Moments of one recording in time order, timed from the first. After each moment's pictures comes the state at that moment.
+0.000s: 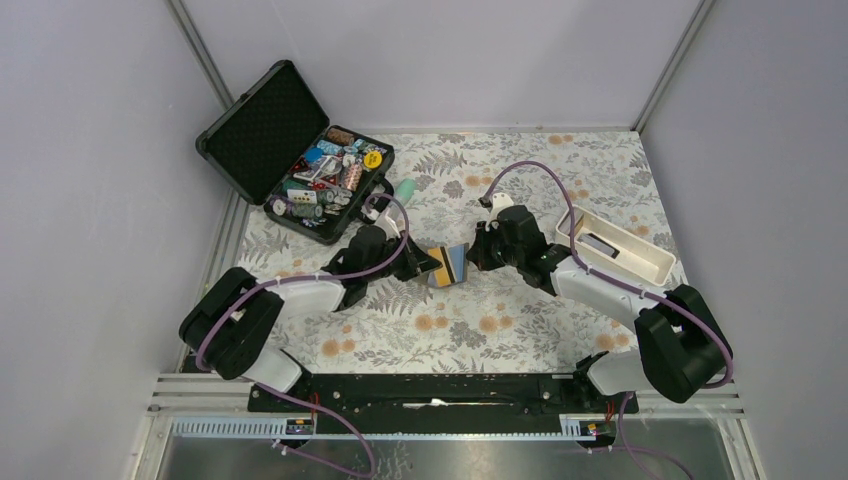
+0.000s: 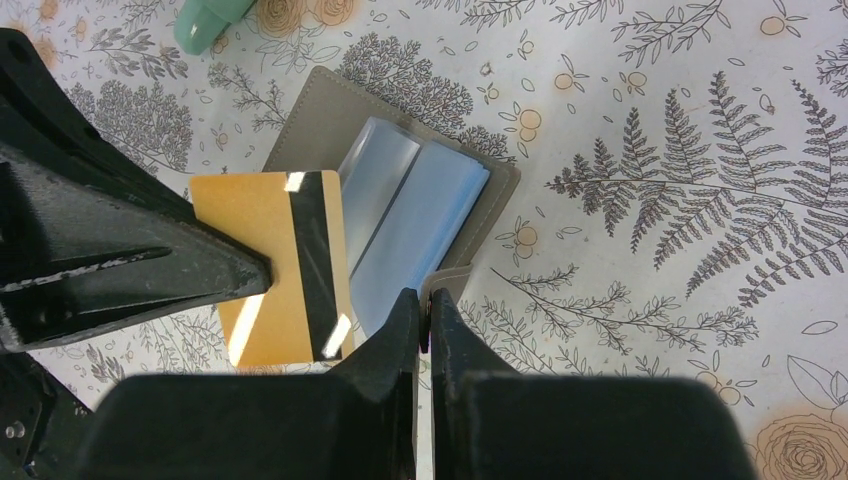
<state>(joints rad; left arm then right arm) -0.64 1.48 0.55 0.52 0.31 -1.00 0.60 1.38 0.74 -0.02 -0.11 0.35</state>
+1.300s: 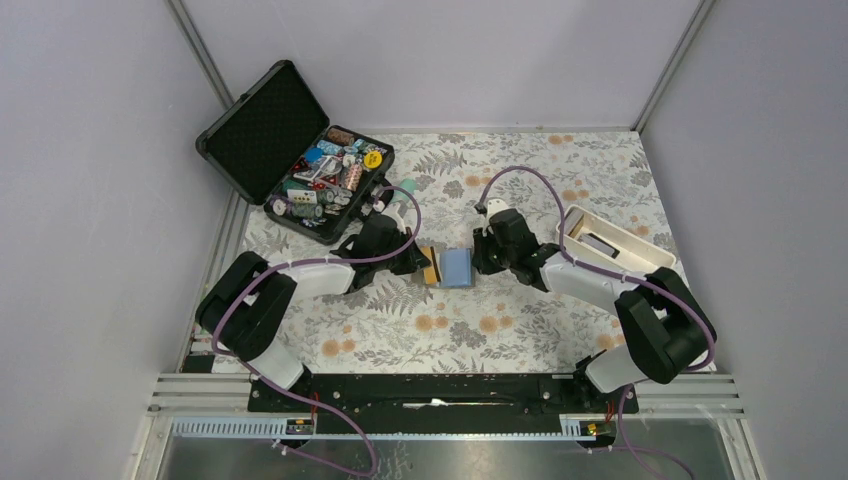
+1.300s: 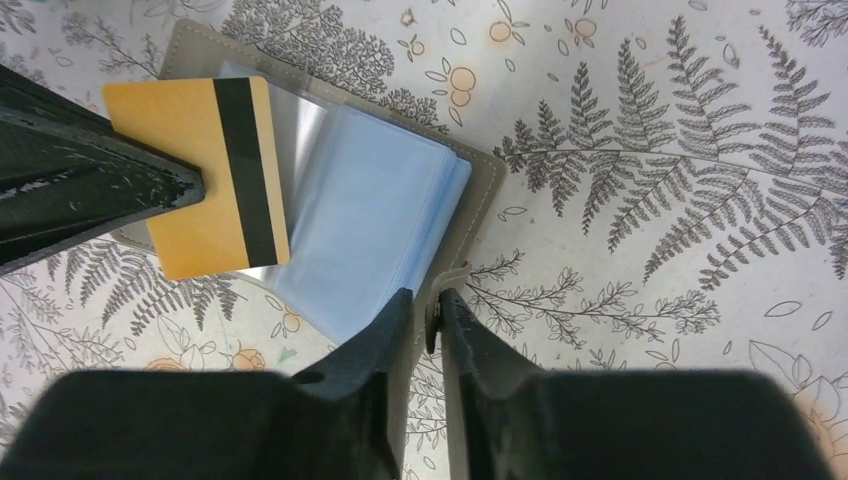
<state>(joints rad) -0.62 1.59 0.71 0.25 0.19 -0.73 0.60 1.47 0.74 -0.03 -0.04 0.30</state>
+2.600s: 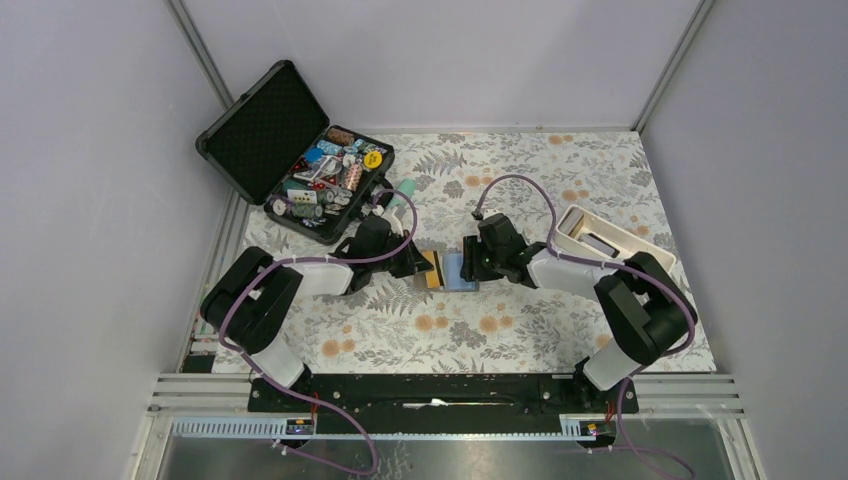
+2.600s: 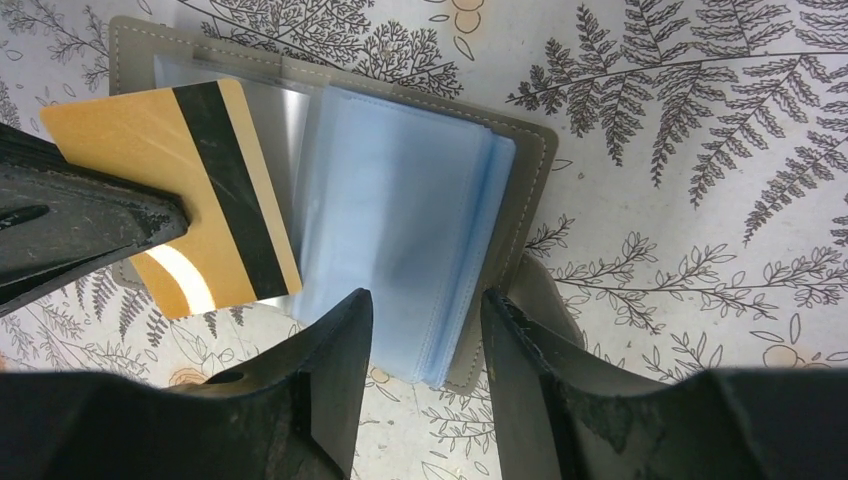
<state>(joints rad) -0.57 1.64 0.66 0.36 0.34 -0.78 0.63 1.59 0.77 -0.07 -0.04 0.47</state>
